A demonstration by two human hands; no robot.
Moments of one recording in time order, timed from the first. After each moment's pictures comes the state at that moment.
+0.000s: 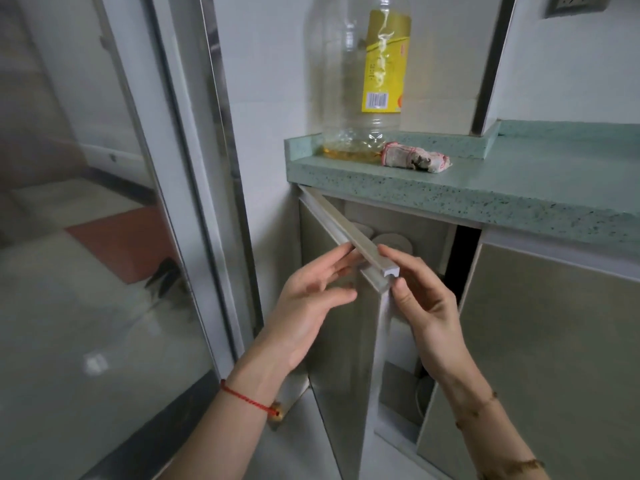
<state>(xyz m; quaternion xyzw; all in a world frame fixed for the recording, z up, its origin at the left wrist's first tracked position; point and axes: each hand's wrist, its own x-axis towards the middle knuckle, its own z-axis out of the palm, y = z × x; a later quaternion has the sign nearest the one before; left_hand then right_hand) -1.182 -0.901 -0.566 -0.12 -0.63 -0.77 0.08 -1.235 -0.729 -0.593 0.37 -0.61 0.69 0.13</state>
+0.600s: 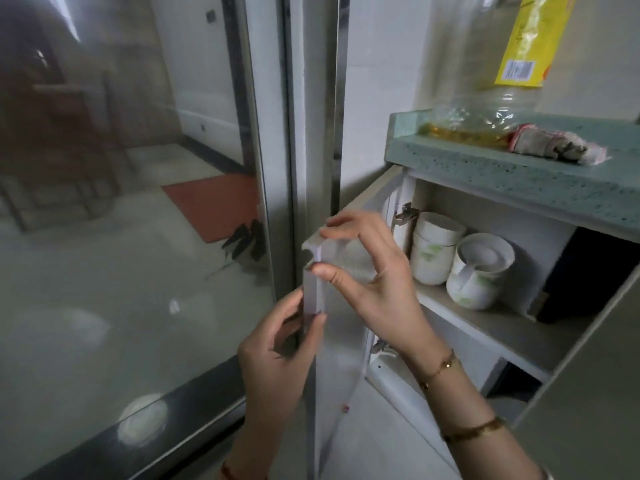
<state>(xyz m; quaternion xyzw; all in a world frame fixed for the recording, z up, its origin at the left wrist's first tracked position) -1.107 -0.978 -0.655 0.09 -0.67 -0.52 0.52 -1.212 -0.885 -0.566 0.53 -0.63 0.54 0.19</state>
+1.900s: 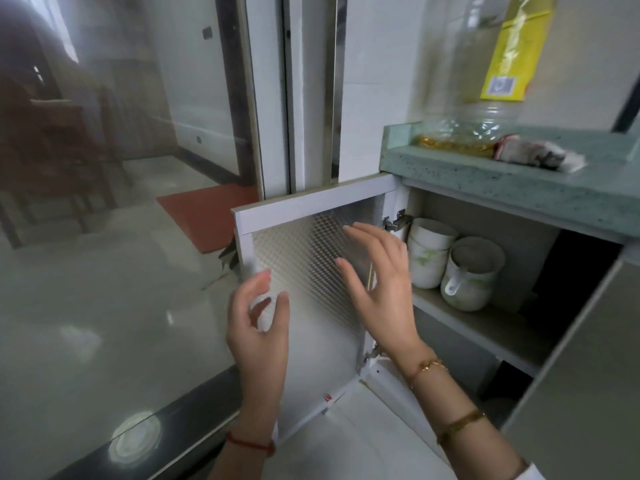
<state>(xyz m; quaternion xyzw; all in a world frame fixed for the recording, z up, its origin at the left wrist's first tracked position) -1.122 -1.007 -0.647 0.16 -0.60 -0.54 0.57 -1.226 -0.890 -0.599 0.40 -0.72 0.47 0.31</state>
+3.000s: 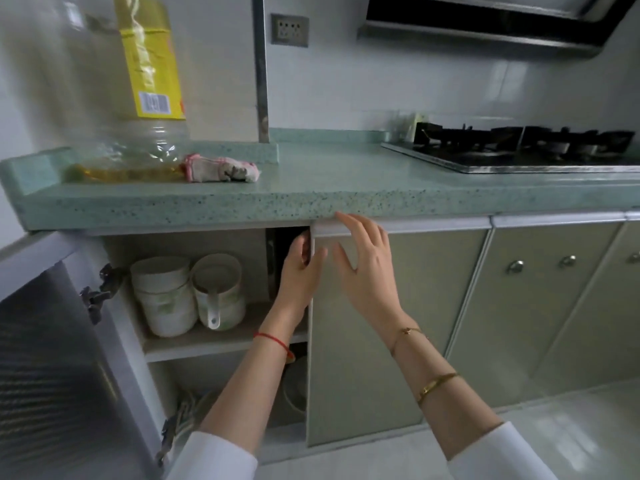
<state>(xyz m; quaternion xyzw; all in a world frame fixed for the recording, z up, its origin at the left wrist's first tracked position) -1.340 -0.753 -0.593 -0.26 -0.67 -0.70 -0.03 -1.253 -0.667 -0.568 -0.04 -0.85 0.24 0.46</state>
